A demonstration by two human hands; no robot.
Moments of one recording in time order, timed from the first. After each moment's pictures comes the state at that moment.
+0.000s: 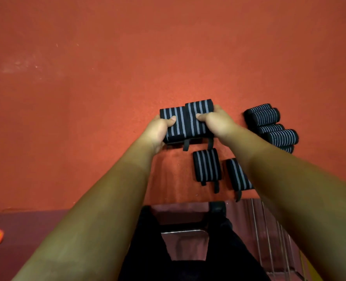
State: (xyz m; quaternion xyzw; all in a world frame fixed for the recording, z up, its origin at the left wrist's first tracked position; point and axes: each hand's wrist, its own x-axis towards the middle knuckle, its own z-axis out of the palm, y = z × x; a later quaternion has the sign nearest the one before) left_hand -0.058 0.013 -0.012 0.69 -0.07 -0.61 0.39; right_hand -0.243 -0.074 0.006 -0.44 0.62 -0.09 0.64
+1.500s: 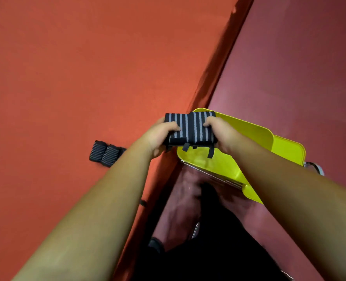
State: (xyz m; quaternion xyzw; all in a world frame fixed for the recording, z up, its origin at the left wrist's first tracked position) left_hand -0.549 0.002 0.101 0.51 -0.47 -0.72 0.02; right_hand -0.714 0.120 0.065 0.03 0.69 -0.48 0.54
